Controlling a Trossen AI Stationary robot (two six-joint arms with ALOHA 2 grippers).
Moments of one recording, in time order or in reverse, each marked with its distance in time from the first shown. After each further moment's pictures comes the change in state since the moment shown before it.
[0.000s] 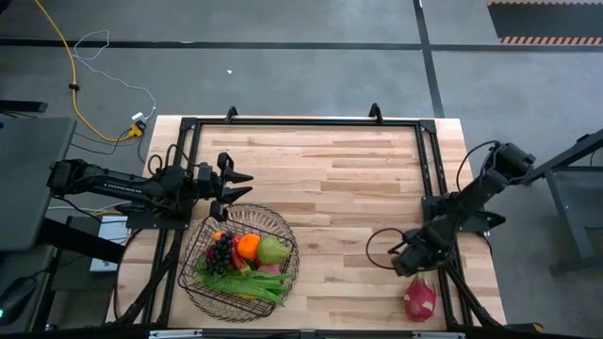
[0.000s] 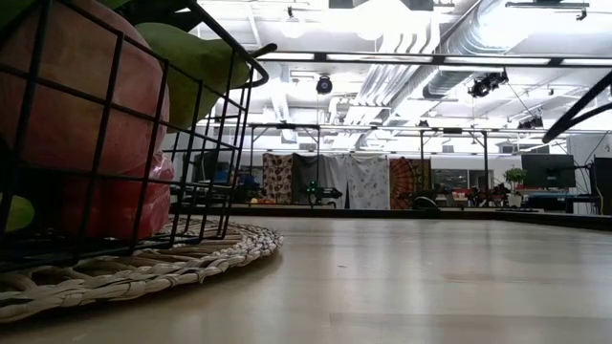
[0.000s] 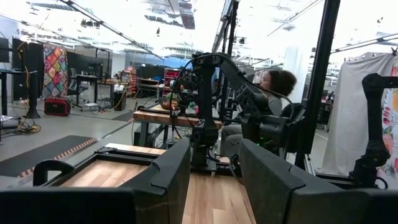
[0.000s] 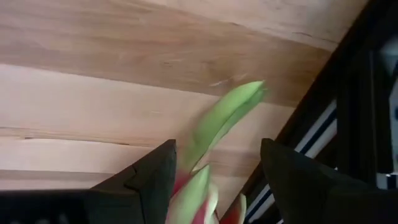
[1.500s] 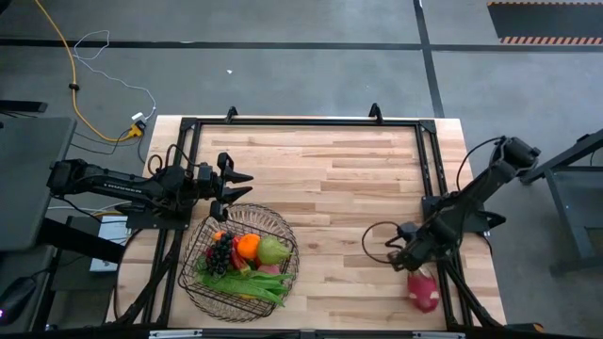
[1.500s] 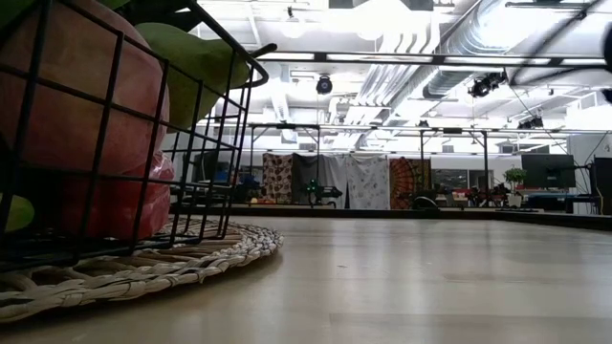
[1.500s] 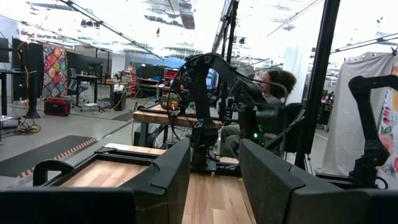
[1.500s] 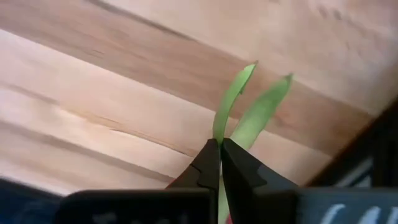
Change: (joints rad) left arm 0.000 0.000 0.000 0.000 0.001 0.000; right arm -0.018 -0.130 0.001 0.013 0.222 -0.145
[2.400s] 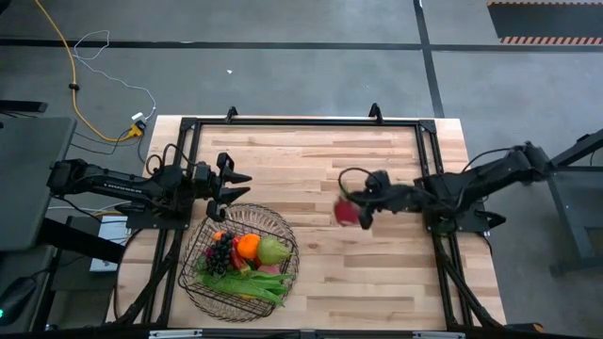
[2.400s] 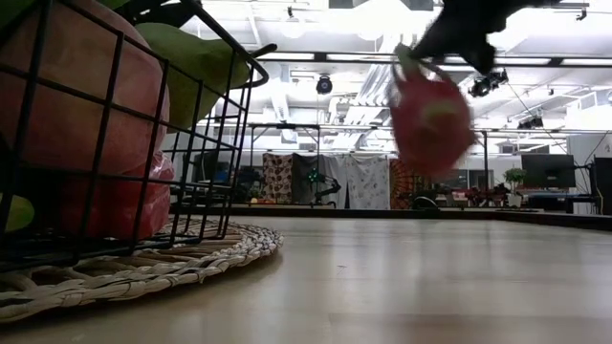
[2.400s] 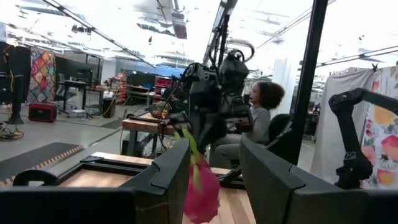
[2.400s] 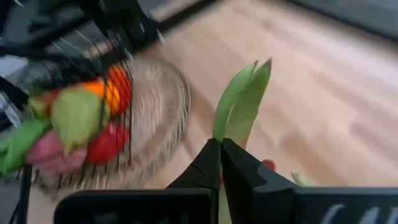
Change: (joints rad) left arm -0.001 0.000 0.001 0.047 0.033 -0.034; right arm -0.478 -0.132 0.135 0.500 0.638 -1.298
